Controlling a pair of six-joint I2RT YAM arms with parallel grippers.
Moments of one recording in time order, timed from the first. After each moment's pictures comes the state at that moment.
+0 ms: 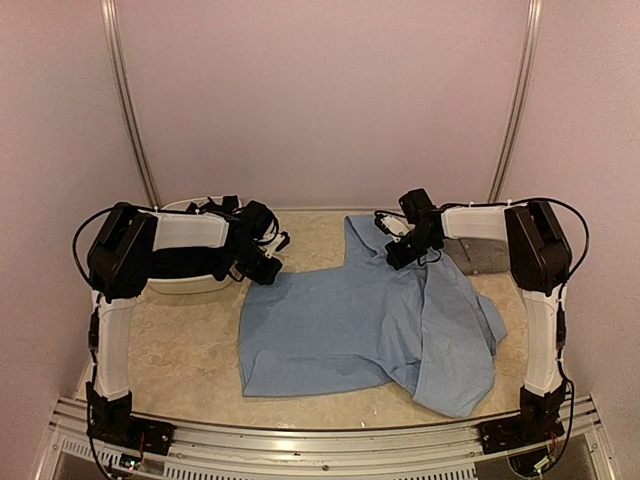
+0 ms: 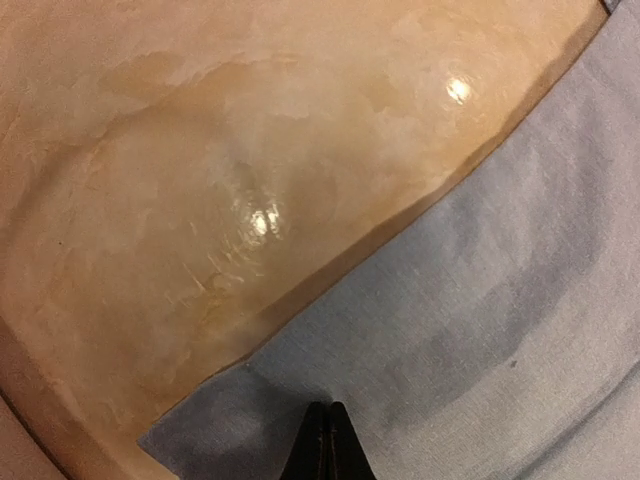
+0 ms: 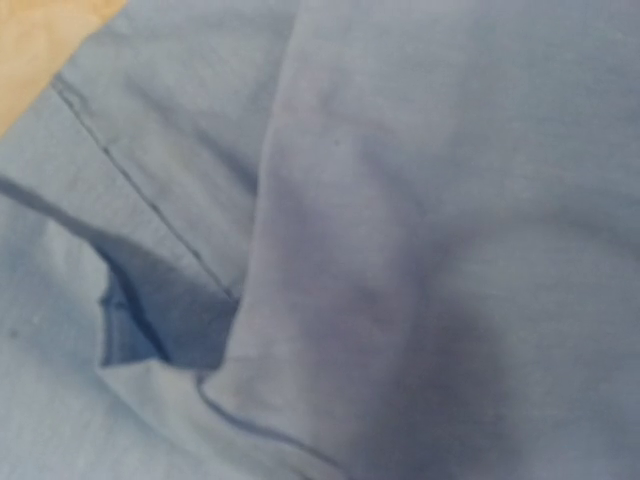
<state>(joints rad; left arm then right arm) -0.52 2.18 1.58 -0.54 0.07 0.05 0.41 2.16 1.59 -0.42 -0.13 -0.18</state>
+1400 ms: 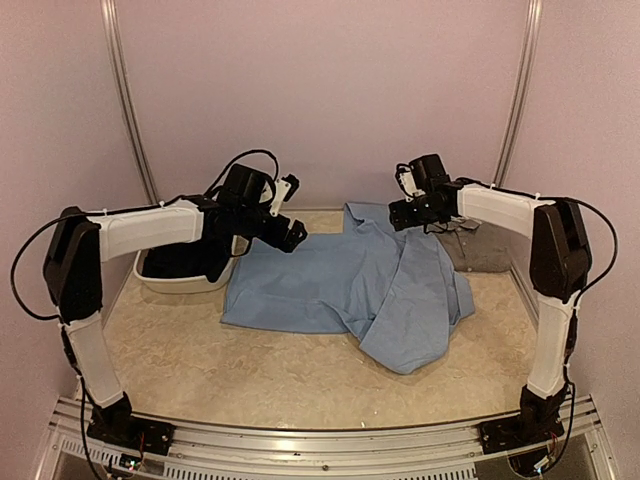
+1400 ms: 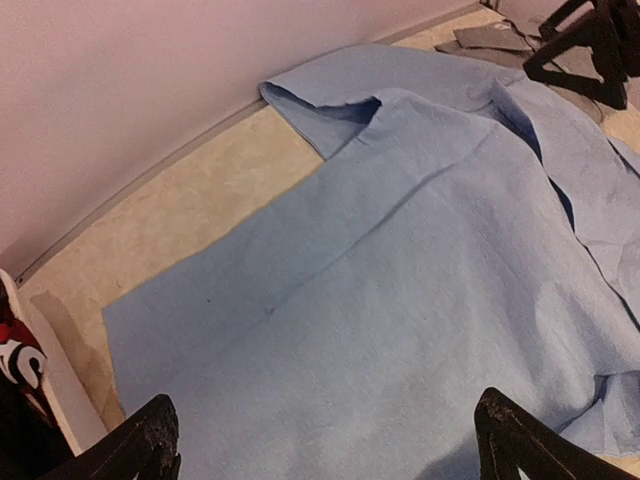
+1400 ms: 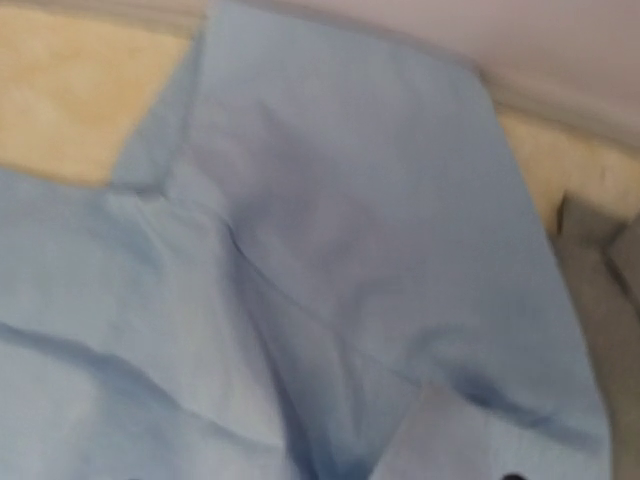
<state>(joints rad) -0.60 1.86 1.49 -0.21 -0.03 0.08 0.41 2.00 1.67 -0.38 0.13 0.04</state>
